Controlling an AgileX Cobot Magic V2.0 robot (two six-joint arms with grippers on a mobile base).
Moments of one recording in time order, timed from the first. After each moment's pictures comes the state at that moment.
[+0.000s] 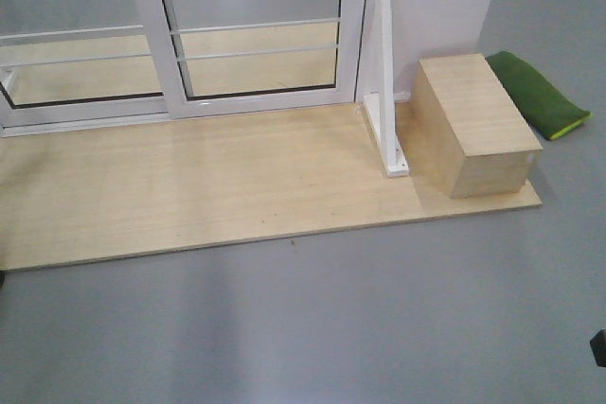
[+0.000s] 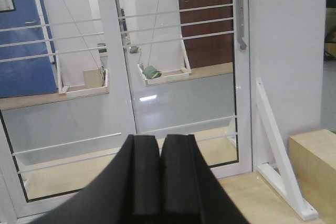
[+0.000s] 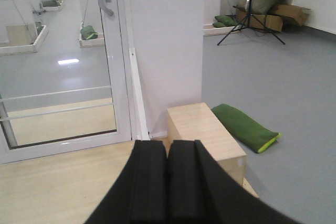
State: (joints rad) left arm -0.06 -0.01 0.03 0.02 0.02 0.08; right arm -0.13 -0.01 0.03 -0.02 0.18 0.03
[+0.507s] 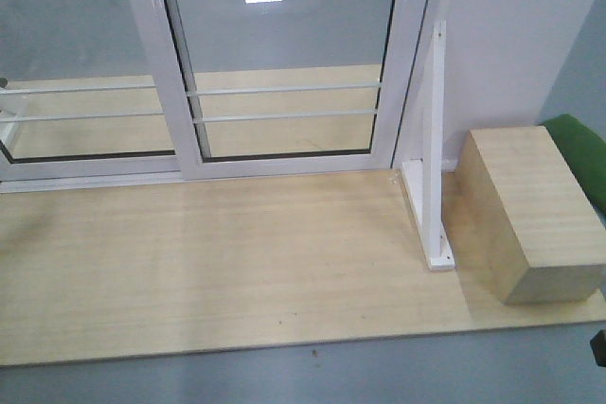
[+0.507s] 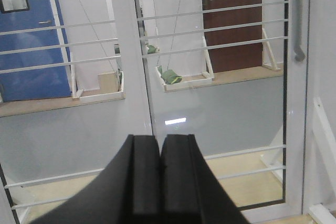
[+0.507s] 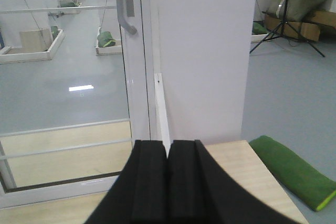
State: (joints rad) left arm -0.06 -0.01 0.03 0.02 0.02 0.08; right arm -0.13 -0.01 0.03 -0.02 0.18 0.03
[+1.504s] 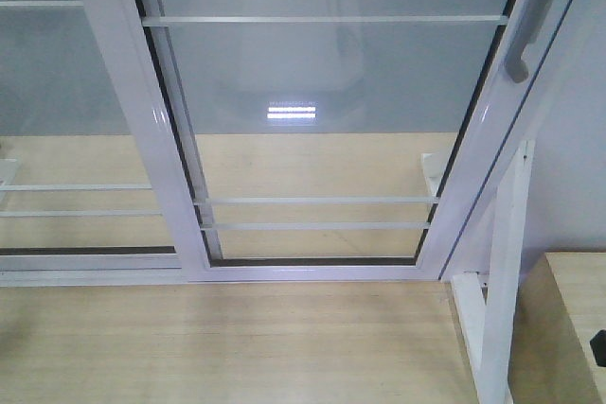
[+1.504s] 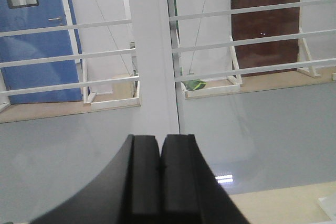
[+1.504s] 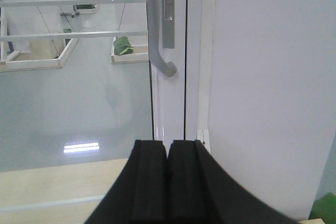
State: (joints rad) left arm -0.06 -0.01 0.03 0.02 0.02 0.08; right arm -0.13 -0.01 0.03 -0.02 0.18 0.03
